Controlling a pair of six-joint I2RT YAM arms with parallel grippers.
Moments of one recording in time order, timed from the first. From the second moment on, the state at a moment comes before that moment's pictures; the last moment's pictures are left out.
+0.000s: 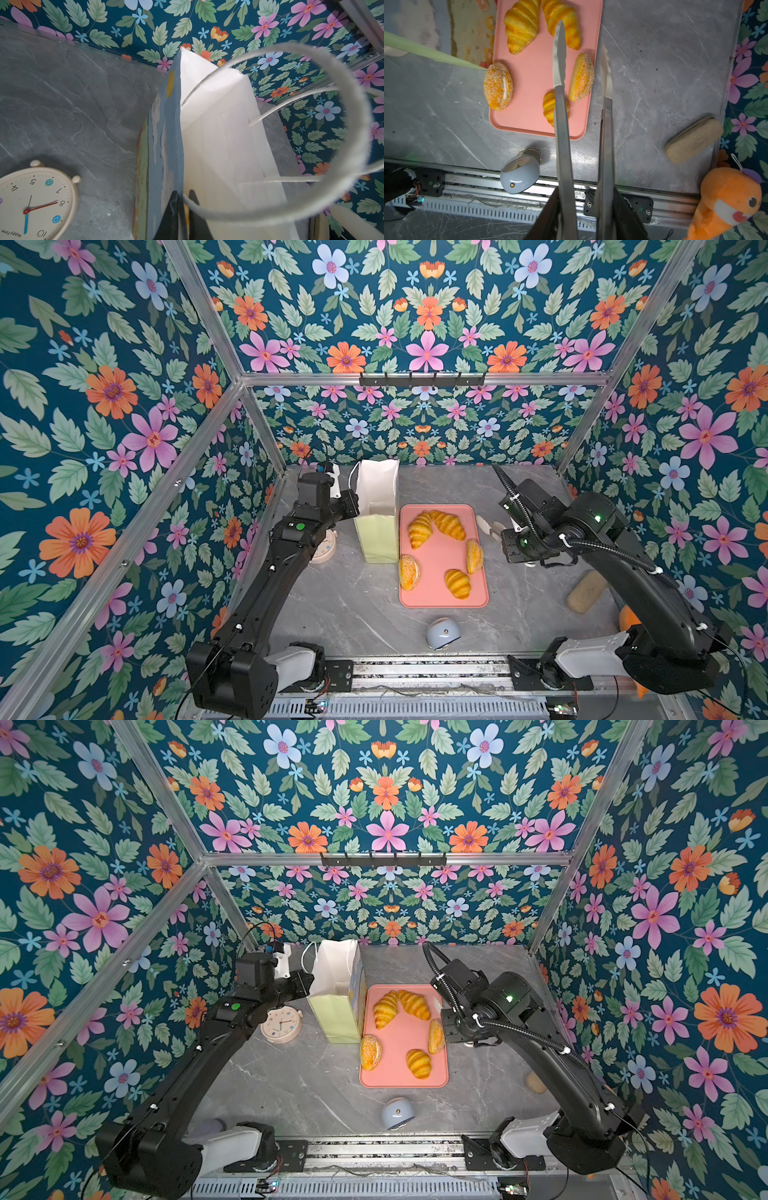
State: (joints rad) left arm -0.25 1.22 1.15 -0.45 0.19 -0.44; right arm 0.70 1.36 1.79 -1.69 0.21 0.56
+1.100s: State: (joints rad) left arm -0.25 1.21 1.14 -0.45 0.19 -0.44; right arm 0.63 1.48 1.56 -1.59 0.05 0.55
